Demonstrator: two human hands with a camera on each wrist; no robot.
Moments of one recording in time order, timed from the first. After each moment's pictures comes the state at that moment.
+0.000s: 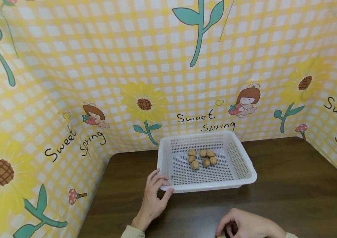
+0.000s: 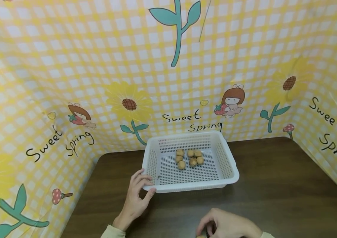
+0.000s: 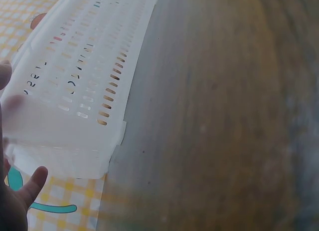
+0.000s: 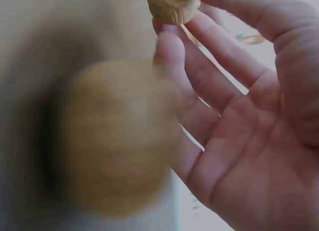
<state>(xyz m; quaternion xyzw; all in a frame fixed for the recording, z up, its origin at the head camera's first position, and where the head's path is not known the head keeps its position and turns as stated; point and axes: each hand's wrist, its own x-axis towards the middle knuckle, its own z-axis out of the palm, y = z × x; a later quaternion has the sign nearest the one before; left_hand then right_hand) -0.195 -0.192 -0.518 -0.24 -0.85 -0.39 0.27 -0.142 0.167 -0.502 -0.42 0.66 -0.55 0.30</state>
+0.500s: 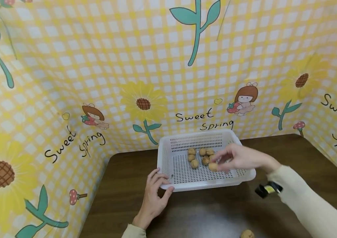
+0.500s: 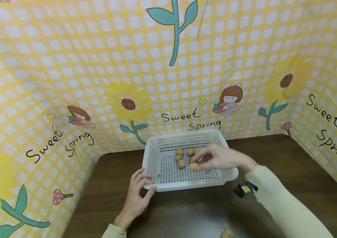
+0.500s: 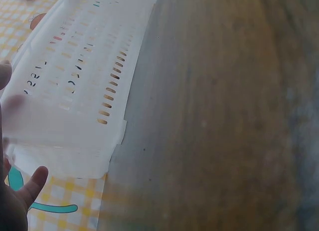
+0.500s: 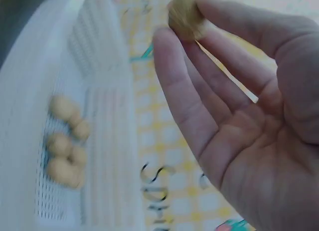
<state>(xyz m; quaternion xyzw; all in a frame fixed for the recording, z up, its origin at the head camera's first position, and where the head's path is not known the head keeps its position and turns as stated) -0.194 -0.191 -0.517 -0.25 -0.84 -0.39 0.27 -0.242 0.176 -0.361 -0.35 0.81 -0.42 0.20</state>
